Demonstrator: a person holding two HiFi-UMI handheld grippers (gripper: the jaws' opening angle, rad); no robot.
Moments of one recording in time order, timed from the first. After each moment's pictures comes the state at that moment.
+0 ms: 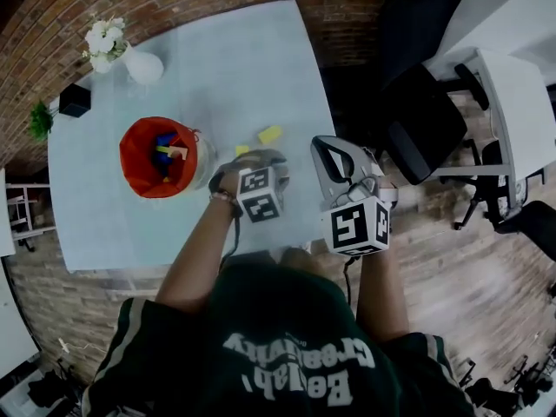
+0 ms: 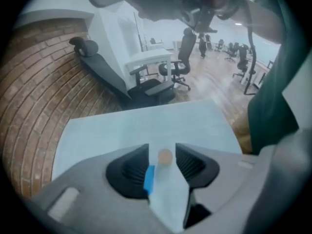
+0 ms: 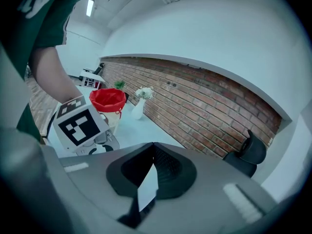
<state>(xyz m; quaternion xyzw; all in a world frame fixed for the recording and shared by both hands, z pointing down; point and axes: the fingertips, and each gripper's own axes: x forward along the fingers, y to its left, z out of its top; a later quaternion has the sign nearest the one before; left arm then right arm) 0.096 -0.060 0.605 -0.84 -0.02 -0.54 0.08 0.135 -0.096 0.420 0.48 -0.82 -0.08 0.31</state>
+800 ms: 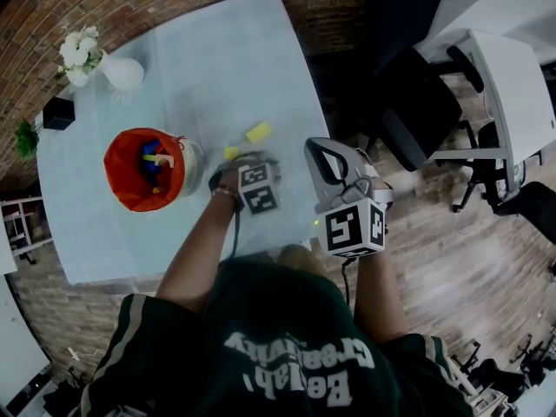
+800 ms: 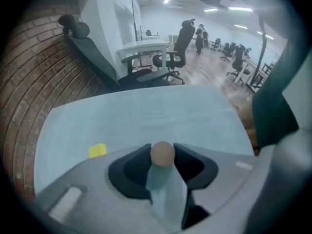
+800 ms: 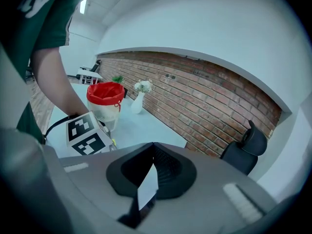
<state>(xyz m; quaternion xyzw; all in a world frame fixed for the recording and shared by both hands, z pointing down) 0.098 -0.063 0.677 -0.82 -0.06 -0.57 0.05 0.148 -0.102 0.448 0.48 -0.81 -0.05 0.32</state>
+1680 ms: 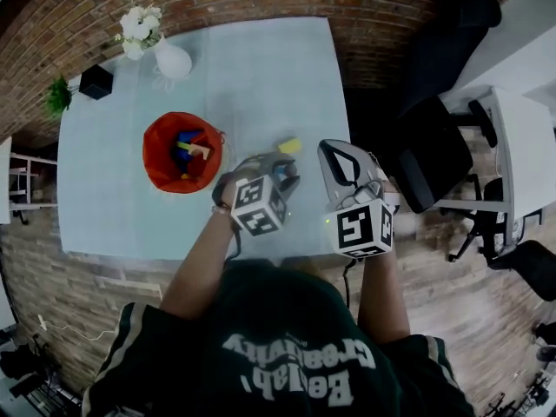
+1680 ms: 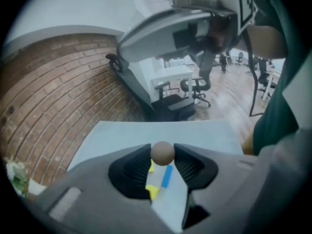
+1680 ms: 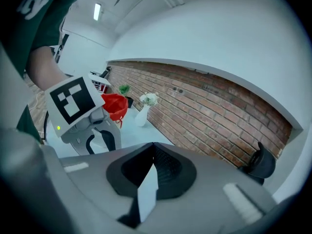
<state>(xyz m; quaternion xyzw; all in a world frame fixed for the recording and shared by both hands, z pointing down) 0.080 -0.094 0.539 -0.88 0.10 -0.45 0.07 0.104 -0.125 0.408 0.44 -0.84 -0.11 0.30</state>
